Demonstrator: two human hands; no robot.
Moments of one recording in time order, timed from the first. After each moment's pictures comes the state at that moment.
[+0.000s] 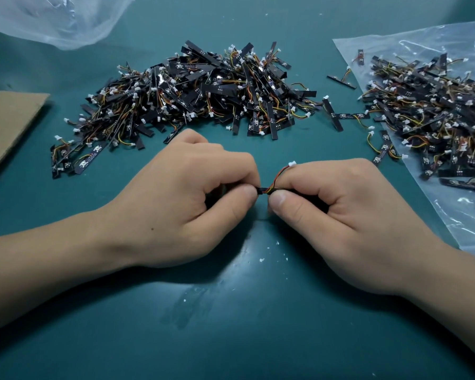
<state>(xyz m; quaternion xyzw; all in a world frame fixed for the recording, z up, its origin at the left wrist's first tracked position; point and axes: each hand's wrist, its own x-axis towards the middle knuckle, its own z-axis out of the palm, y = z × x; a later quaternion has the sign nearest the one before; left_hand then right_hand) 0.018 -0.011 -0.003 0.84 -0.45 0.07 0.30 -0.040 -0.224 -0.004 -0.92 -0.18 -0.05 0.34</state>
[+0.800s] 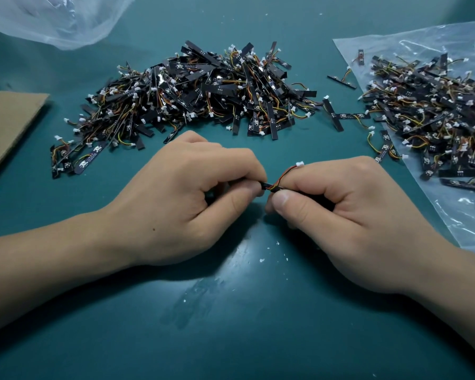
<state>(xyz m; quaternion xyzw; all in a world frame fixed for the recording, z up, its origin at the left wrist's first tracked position) 0.017 -0.011 -0.003 0.84 -0.44 0.08 0.31 -0.040 -0.227 -0.006 -0.91 -0.19 -0.05 0.37</state>
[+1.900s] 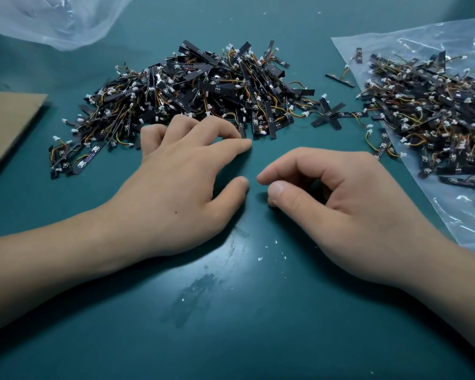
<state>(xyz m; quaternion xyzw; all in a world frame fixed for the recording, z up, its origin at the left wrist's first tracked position) 0.022 -0.016 -0.010 0.94 -0.30 0.07 0.13 -0.038 -0.226 -0.009 -0.90 -0.13 -0.06 0.42</state>
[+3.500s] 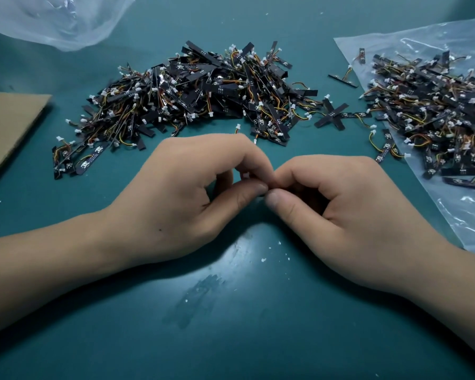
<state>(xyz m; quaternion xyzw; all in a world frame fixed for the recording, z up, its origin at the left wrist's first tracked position) 0.015 -0.016 -0.013 0.85 -0.40 0.08 0.34 -0.038 -0.223 -0.008 -0.92 -0.17 -0.08 0.34</state>
